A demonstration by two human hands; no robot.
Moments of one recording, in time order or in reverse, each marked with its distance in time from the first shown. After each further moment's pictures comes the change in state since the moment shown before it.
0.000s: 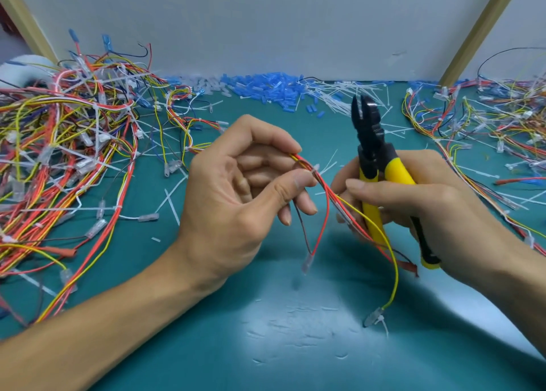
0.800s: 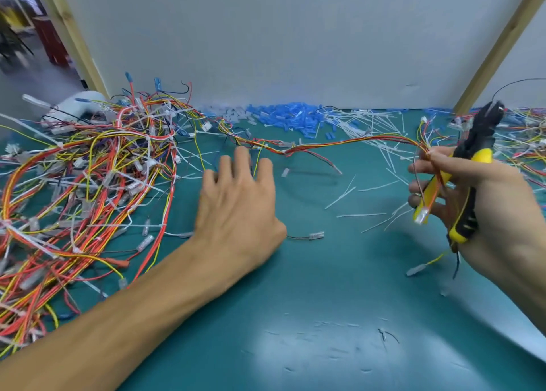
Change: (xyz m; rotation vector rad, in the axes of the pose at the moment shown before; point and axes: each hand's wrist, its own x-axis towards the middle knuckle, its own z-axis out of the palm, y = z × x) left_hand 0.018 0.002 -0.032 1.669 -0.167 -0.238; right_hand 0.008 0.001 -0.028 0.420 0.649 0.226
